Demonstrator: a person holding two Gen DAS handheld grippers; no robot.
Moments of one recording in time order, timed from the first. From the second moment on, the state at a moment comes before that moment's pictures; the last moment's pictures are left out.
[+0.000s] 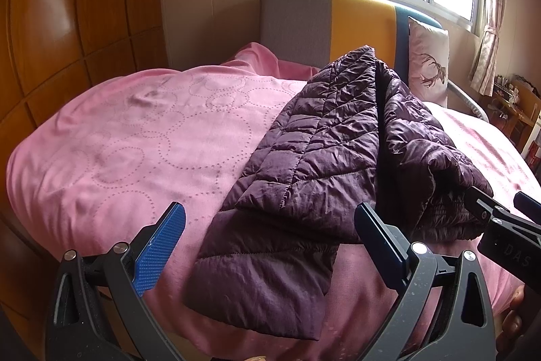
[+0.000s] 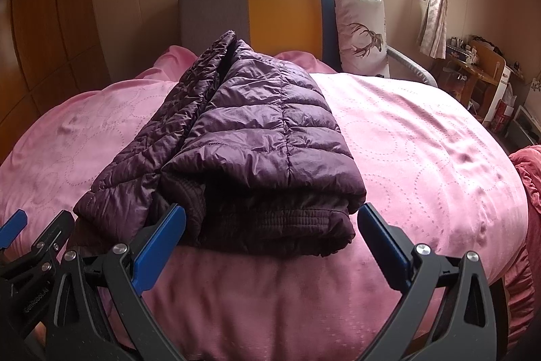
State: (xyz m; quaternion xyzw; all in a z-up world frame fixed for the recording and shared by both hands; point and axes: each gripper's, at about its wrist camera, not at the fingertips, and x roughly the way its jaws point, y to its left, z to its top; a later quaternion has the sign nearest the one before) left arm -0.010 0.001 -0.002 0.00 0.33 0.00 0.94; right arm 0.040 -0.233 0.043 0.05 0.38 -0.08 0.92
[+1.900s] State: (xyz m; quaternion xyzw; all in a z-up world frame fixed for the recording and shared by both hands) left arm 0.101 0.138 -0.033 -0.02 0.42 0.10 0.90; right arm 0.142 -0.511 0.043 0.07 0.40 -0.28 0.87
